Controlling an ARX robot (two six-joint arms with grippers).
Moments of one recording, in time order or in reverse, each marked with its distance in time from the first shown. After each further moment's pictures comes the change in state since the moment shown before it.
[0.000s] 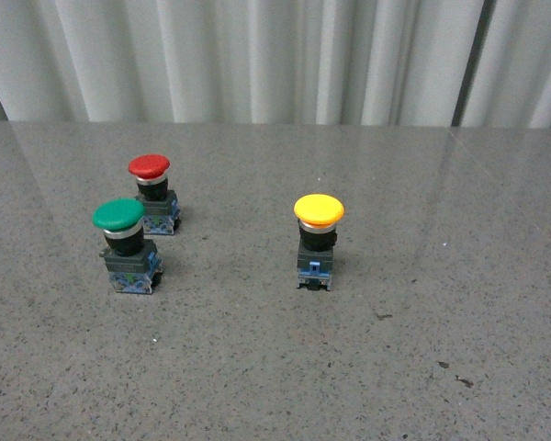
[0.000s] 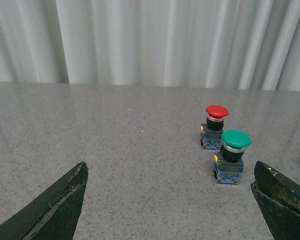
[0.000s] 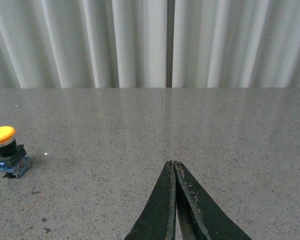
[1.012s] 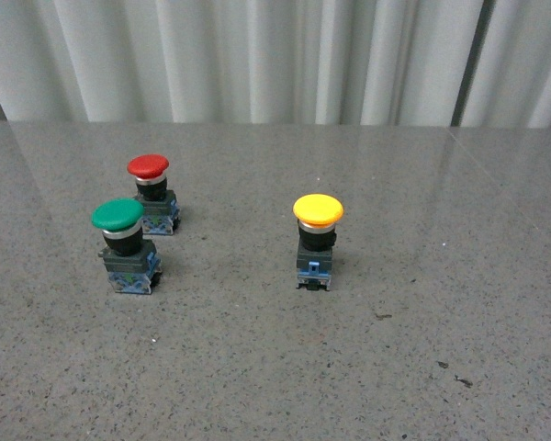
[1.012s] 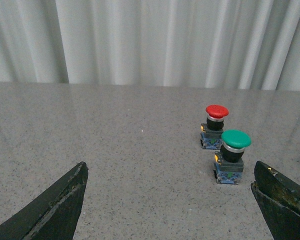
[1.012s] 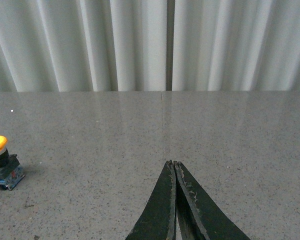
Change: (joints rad) left arm 0.000 0.000 0.000 0.000 0.000 0.000; right arm 0.000 0.298 -0.001 0.304 0.000 0.001
